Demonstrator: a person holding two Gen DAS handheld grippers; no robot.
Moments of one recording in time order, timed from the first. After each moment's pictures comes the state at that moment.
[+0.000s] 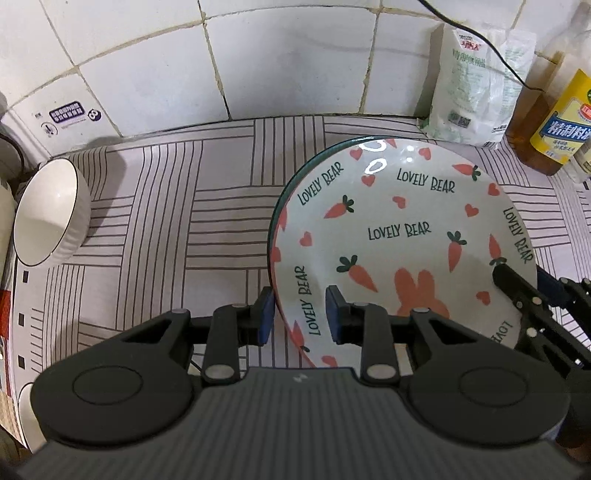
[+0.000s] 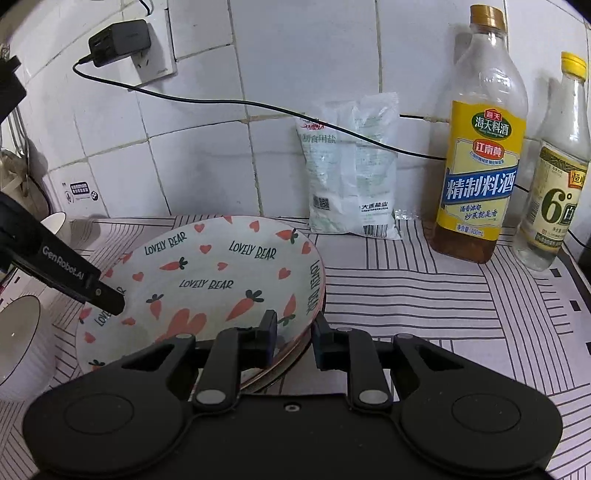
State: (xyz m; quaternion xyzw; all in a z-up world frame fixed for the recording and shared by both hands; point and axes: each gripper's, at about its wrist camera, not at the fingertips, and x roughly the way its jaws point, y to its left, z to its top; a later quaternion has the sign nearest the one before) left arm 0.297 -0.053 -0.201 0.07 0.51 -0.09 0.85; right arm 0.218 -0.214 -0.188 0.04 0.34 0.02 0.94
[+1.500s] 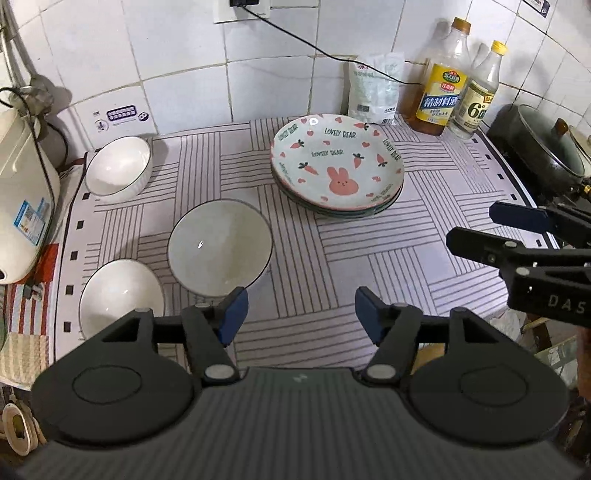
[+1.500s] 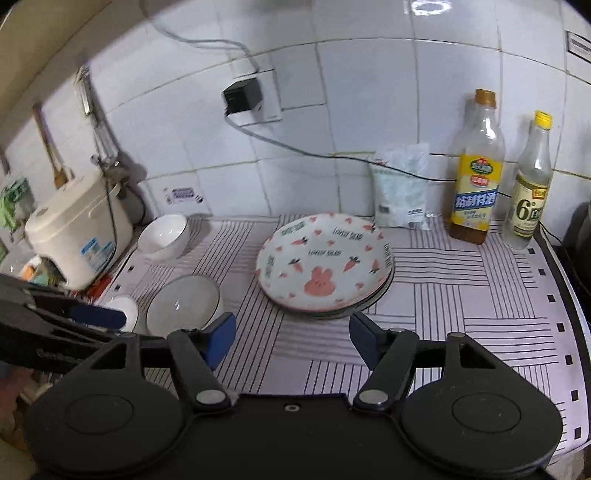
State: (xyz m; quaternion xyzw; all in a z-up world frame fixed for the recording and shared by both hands) left arm 0.085 0.047 -0.126 0.07 0.44 -0.19 0.88; right arm 0.071 -0.145 -0.060 0.07 0.36 0.06 0.93
